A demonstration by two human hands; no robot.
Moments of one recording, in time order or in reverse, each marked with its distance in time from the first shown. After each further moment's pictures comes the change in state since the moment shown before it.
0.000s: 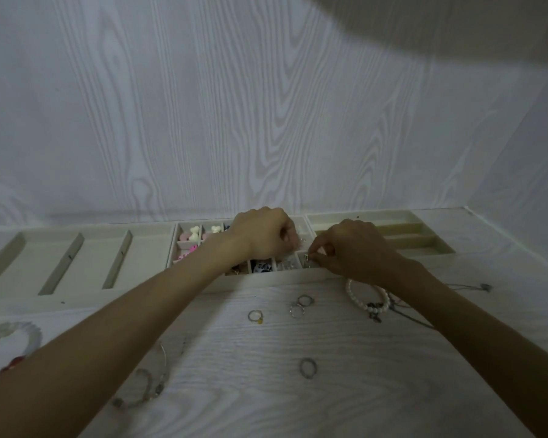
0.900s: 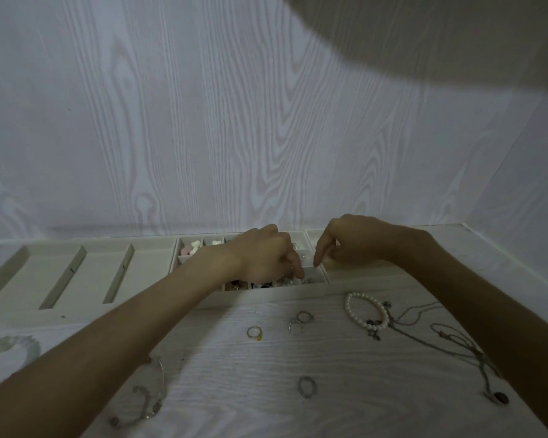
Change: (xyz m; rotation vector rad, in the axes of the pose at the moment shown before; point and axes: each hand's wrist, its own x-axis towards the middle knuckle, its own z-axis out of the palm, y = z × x) left_hand -0.011 -0.002 -0.008 0.109 -0.186 0.192; right_hand 0.034 -0.002 -0.055 0.060 -0.503 0.027
